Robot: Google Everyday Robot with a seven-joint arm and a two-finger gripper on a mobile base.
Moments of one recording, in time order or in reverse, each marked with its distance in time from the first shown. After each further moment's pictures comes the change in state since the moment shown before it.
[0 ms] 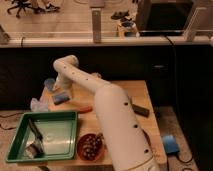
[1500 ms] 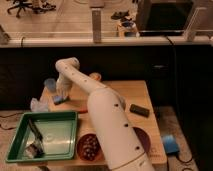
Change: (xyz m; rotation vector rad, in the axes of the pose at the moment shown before) arm 0.001 -0.001 0.027 -0.001 -0.091 -0.049
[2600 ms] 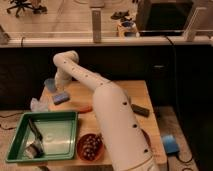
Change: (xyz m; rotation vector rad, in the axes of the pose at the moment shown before) arm -0.005 -0.013 -0.052 0.025 0.069 -0.058
